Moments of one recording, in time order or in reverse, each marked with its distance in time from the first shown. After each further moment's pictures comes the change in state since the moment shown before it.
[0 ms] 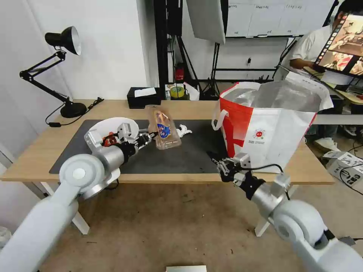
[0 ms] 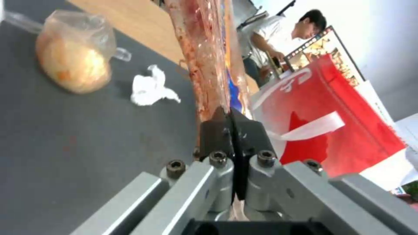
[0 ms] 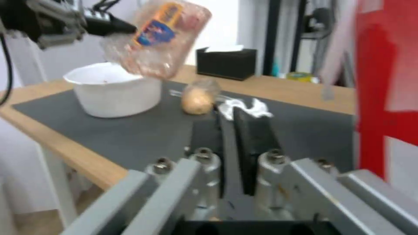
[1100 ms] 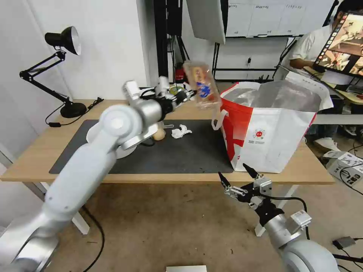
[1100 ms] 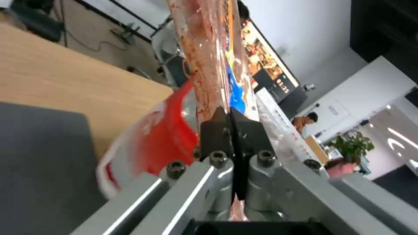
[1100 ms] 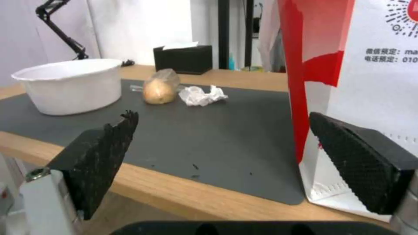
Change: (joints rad) left arm -0.546 -0.267 0.349 0.250 -0.035 -0.033 -0.035; right arm -0.227 0.134 0.084 0.039 -0.117 0.122 0.053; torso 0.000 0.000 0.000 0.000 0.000
